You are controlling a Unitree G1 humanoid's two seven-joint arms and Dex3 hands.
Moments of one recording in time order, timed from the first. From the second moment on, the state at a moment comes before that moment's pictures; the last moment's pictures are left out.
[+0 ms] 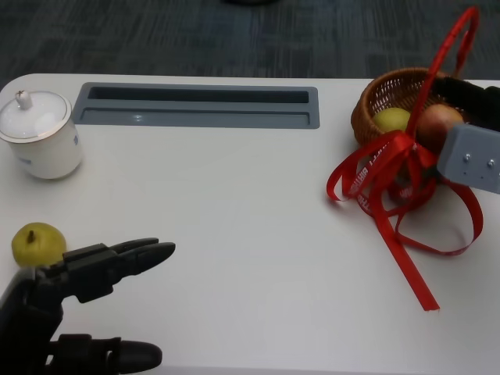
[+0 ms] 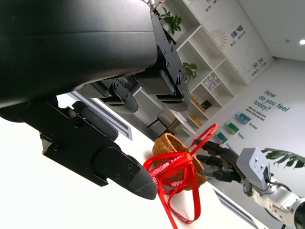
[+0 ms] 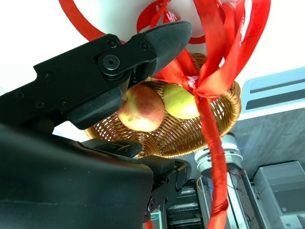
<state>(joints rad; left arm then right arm) 0.16 0.33 0.09 0.09 0.07 -0.98 -0.18 -0.97 -0.43 0.28 1.35 -0.55 -0.51 -0.01</state>
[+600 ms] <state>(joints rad) 0.06 0.33 0.07 0.13 0.04 -0.96 -0.21 -0.66 -0.46 0.11 1.18 -0.30 -0.96 0.02</state>
